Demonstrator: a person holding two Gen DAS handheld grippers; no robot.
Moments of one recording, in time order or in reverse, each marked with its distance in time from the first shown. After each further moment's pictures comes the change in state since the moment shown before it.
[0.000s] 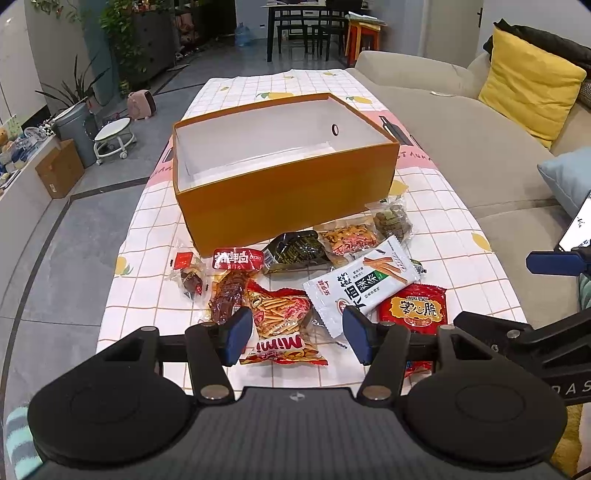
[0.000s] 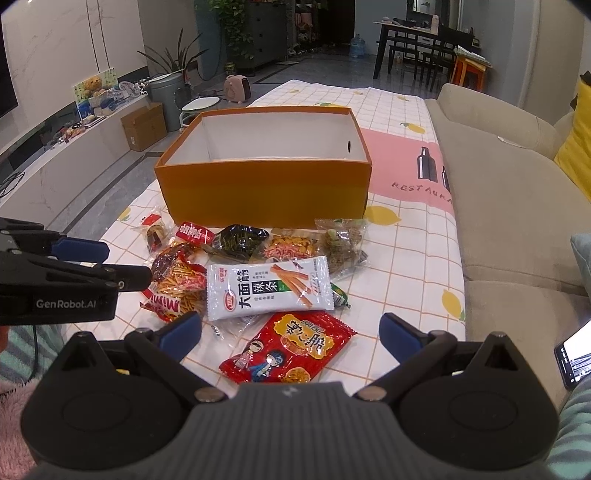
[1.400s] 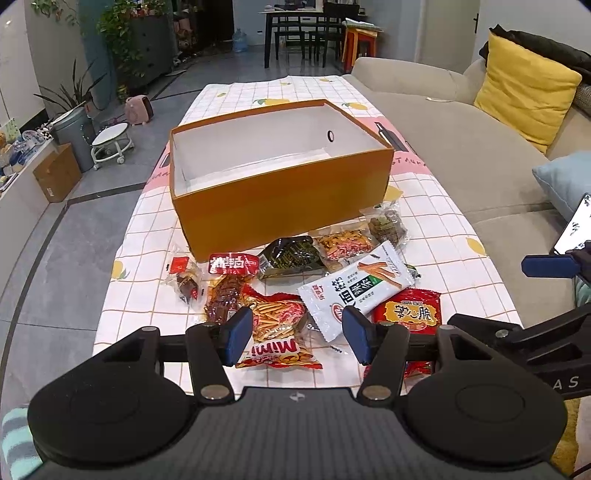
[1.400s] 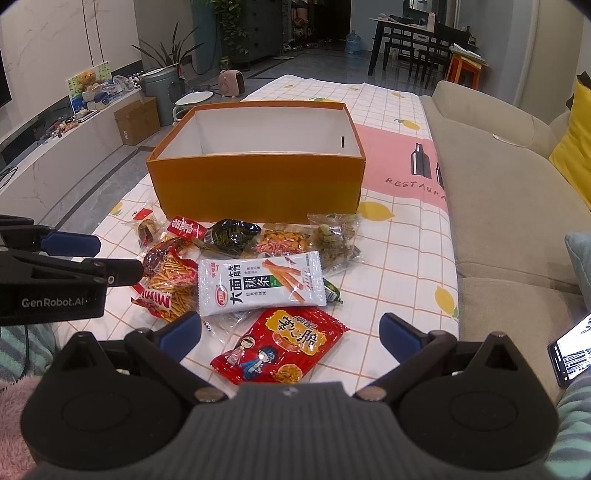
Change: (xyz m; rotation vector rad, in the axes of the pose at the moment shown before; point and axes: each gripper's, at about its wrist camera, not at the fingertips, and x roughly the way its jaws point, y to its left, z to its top) left arm -0.004 -0.003 -0.002 -0.001 -0.025 -0.018; right arm 0.003 -0.001 -0.001 -0.004 0.016 -0.023
